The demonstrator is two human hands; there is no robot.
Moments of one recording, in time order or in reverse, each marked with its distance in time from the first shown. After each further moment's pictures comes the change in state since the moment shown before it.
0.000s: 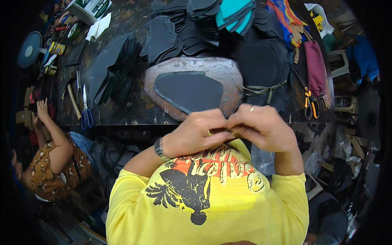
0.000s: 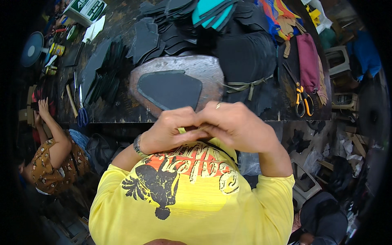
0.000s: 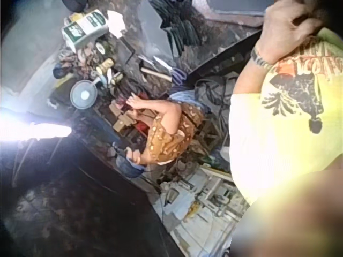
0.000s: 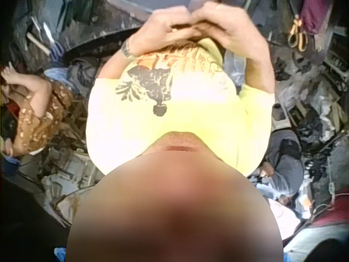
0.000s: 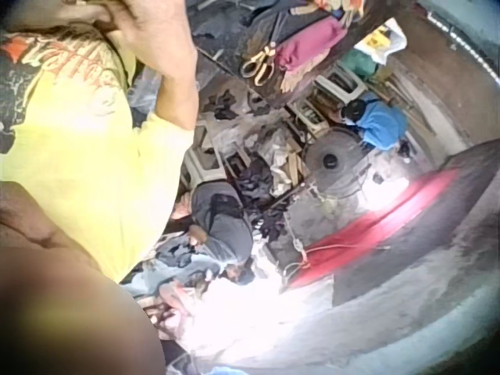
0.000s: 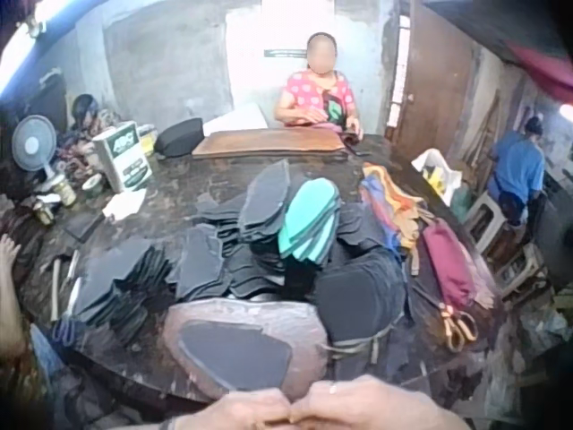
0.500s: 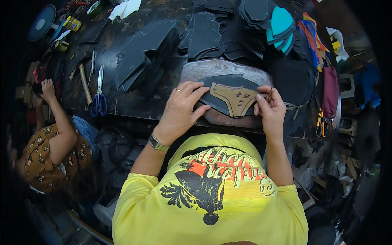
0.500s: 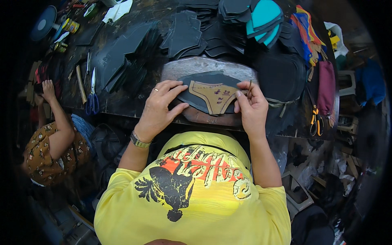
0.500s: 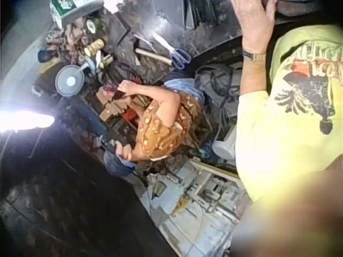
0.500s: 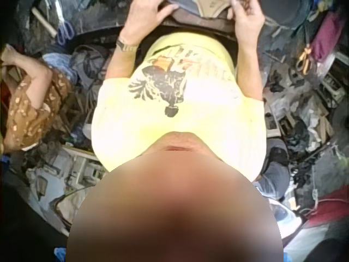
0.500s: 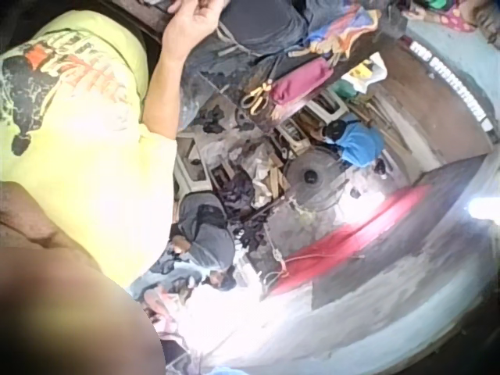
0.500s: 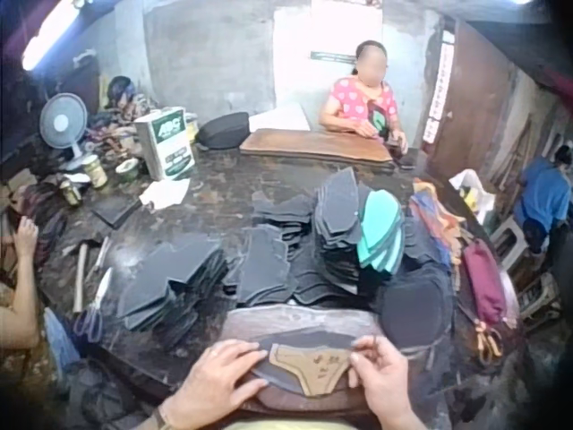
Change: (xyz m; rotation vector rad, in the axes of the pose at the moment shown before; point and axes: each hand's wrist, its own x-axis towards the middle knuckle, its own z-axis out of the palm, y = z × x) left_hand -0.061 -0.054 -0.082 0.644 0.342 -0.136; right_hand 0.046 0.072 0.079 0.495 0.706 0.429
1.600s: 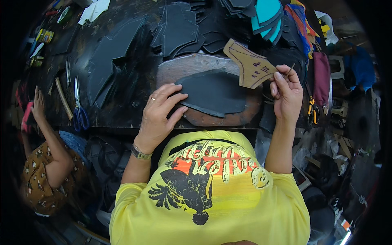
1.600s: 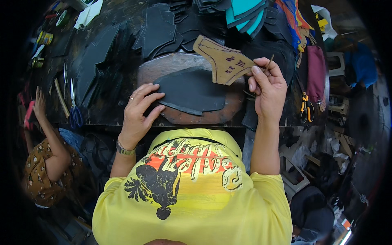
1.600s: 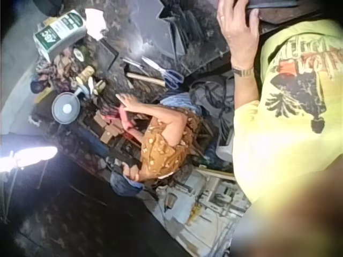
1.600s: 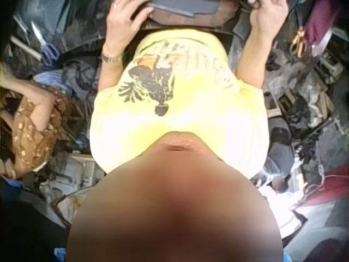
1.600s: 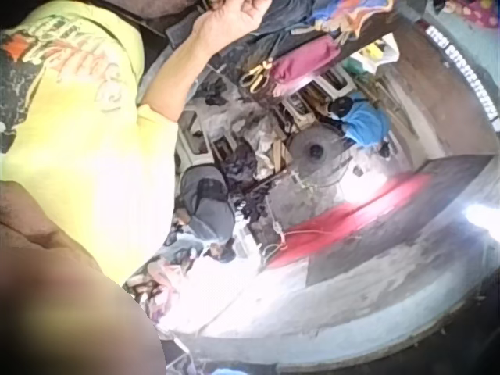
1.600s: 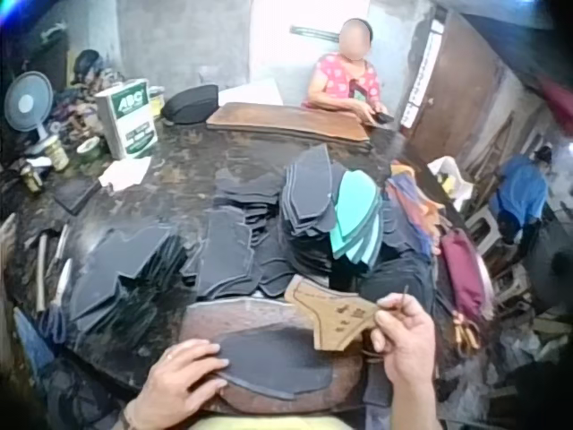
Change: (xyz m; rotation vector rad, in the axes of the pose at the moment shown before) left_hand -0.002 -0.010 0.002 -0.098 0.019 -0.011; right_hand 0.039 -0.029 -0.051 0.205 0.140 -0.082
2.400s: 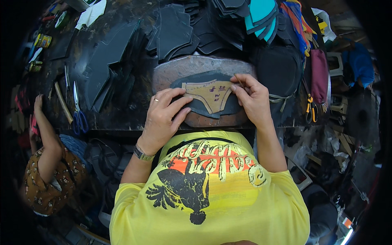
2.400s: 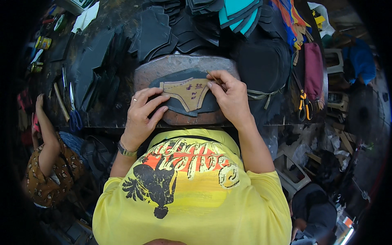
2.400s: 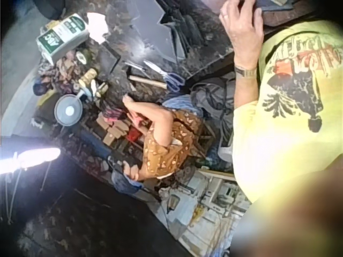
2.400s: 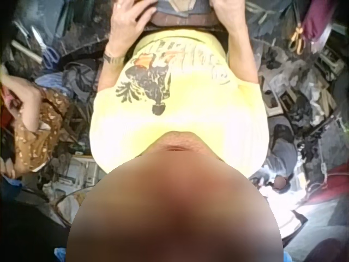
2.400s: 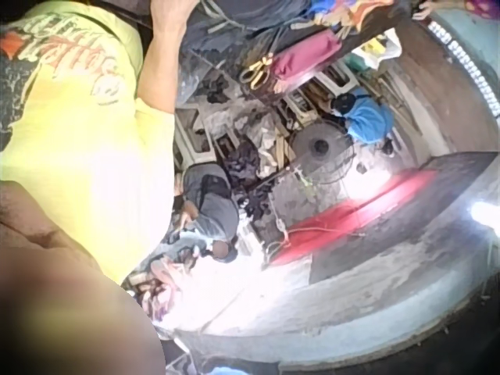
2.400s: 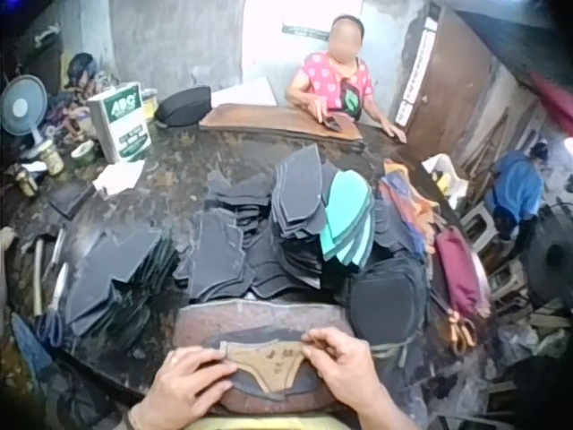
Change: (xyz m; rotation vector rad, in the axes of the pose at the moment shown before) left_hand 0.005 0.011 0.009 0.018 -0.036 0.024; right_hand -0.026 0.028 0.040 -0.574 -0.253 0.070
